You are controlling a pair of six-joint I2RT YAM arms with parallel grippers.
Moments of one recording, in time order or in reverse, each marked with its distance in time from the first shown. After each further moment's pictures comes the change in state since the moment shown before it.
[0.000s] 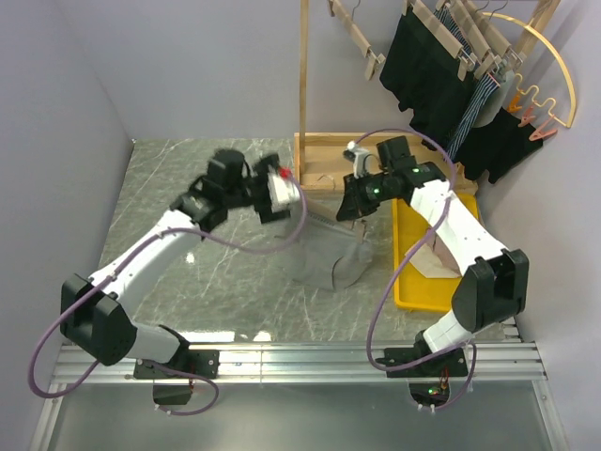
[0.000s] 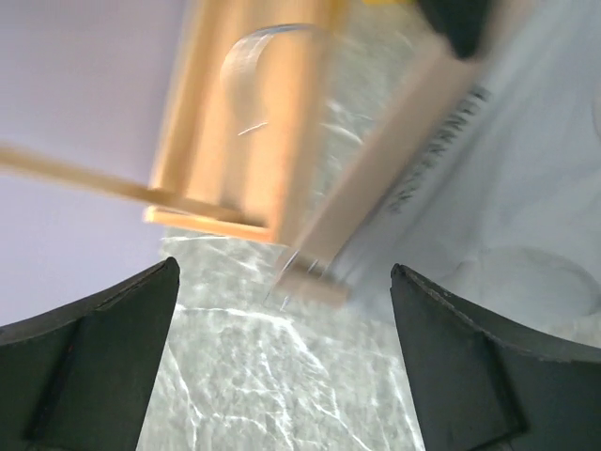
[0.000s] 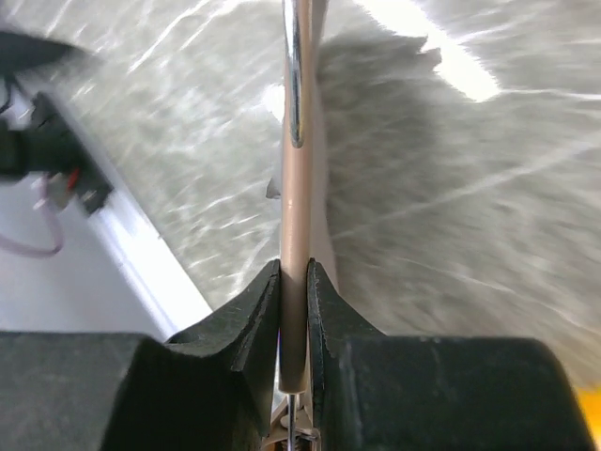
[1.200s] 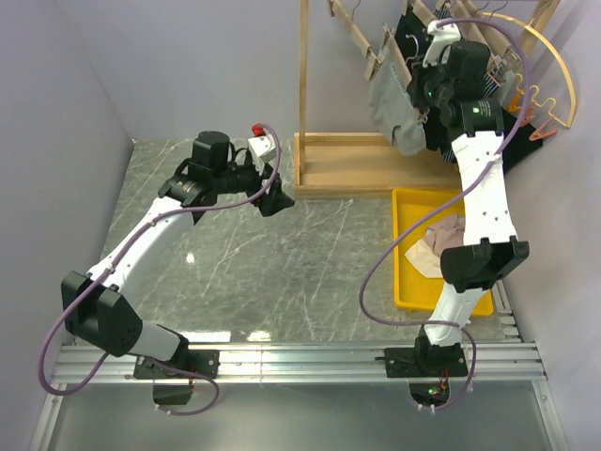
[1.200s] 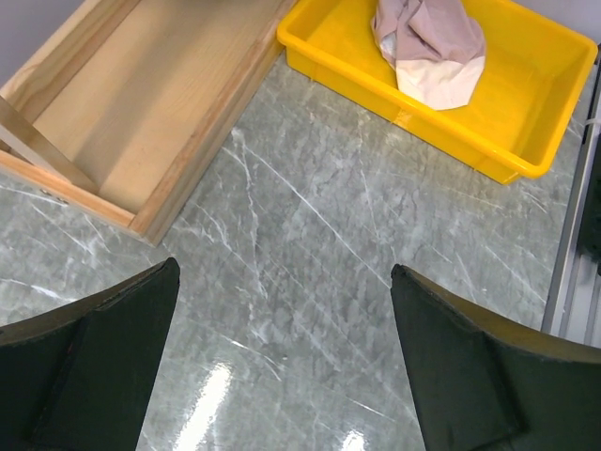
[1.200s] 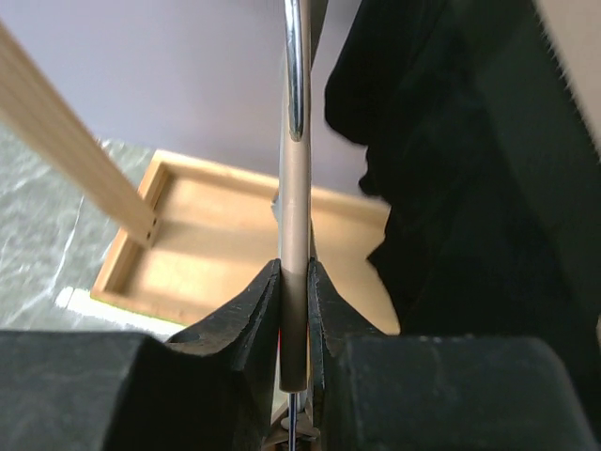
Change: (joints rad) left arm 0.140 0.063 0.195 -0.103 0.233 -0.657; right arm -0.256 0.250 0.865 0.065 0.543 -0.058
